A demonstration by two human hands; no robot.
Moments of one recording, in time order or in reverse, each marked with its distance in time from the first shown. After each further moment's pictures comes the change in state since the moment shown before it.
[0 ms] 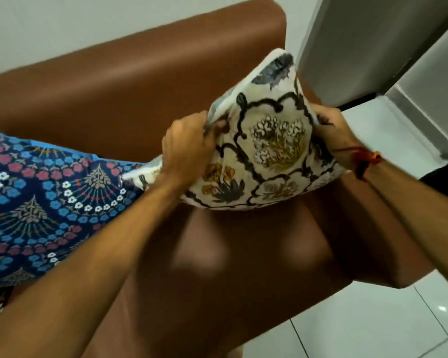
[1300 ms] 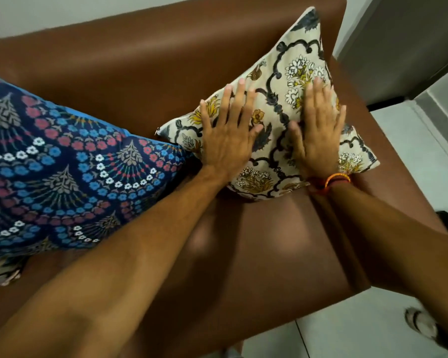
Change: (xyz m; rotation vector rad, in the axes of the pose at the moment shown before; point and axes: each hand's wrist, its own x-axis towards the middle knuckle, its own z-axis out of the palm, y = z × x) left_hand -0.011 -0.052 0.069 0.472 0.073 0.111; right_hand 0.001 0.003 0.123 -0.879 0.350 -0.231
